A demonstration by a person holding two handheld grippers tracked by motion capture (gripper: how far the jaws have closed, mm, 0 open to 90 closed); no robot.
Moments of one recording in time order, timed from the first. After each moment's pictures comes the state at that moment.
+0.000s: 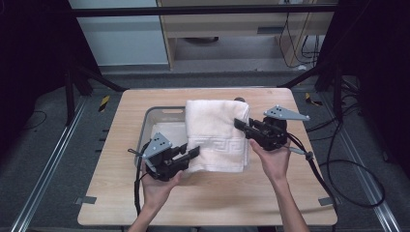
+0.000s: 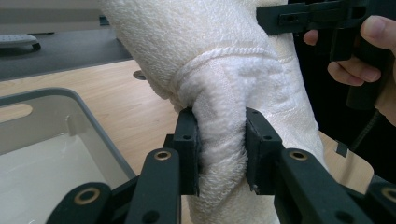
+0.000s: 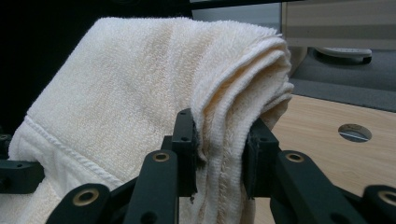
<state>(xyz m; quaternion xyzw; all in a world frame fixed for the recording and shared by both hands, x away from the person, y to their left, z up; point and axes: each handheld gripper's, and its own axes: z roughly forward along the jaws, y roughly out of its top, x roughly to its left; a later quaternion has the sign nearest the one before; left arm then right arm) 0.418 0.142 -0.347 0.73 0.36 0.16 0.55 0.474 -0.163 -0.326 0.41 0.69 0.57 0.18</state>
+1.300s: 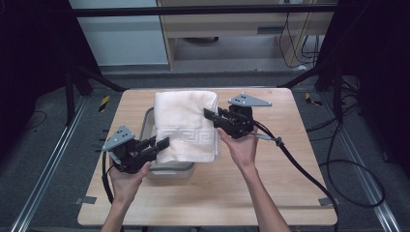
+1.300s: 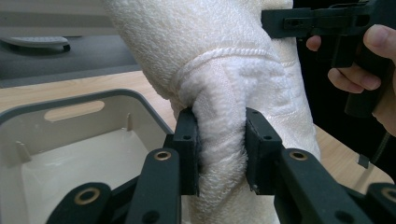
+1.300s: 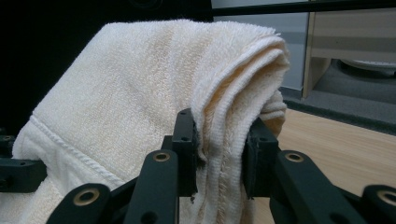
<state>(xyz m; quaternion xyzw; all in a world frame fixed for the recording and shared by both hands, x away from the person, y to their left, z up) 0.427 0.215 -0.331 0.71 0.39 0.17 0.56 0.501 -0.086 -0.310 0.38 0.70 0.58 0.17</state>
